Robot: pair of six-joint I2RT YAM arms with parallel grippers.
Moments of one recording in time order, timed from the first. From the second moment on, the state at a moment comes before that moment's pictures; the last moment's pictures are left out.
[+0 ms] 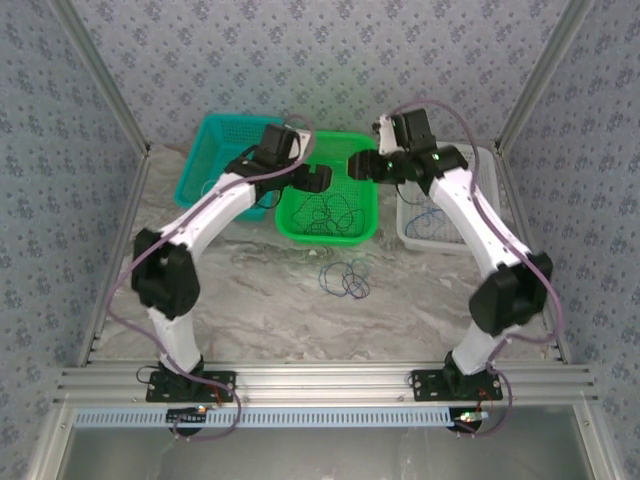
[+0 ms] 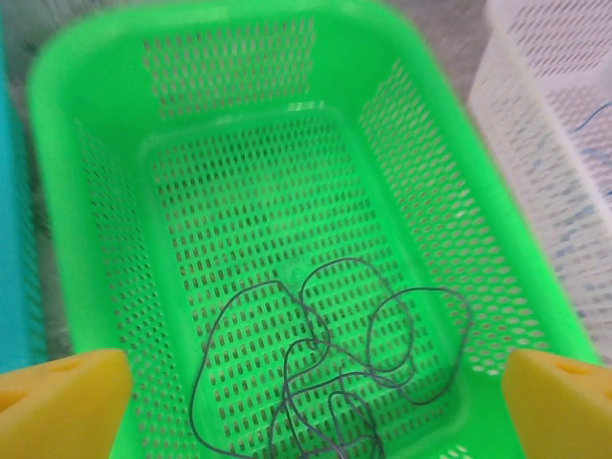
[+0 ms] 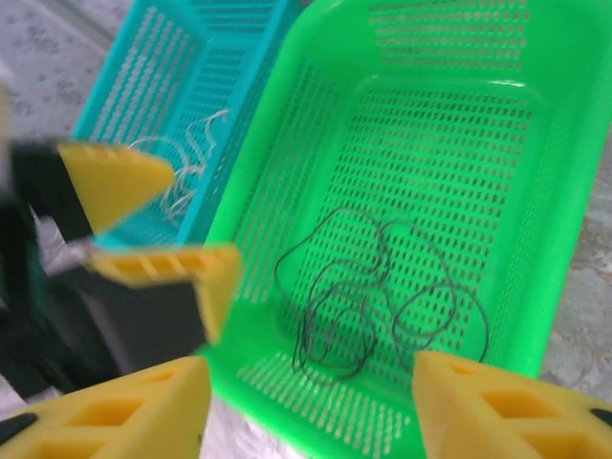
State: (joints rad) left arm -0.53 1.81 1.67 -0.53 0.07 -0.20; right arm 0.37 1.63 1.64 -0.76 -0.30 0.31
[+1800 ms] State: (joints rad) left arm -0.54 1.32 0.86 -0.17 0.18 -0.46; right arm 0.72 1.19 0.77 -0.34 0.15 0.43
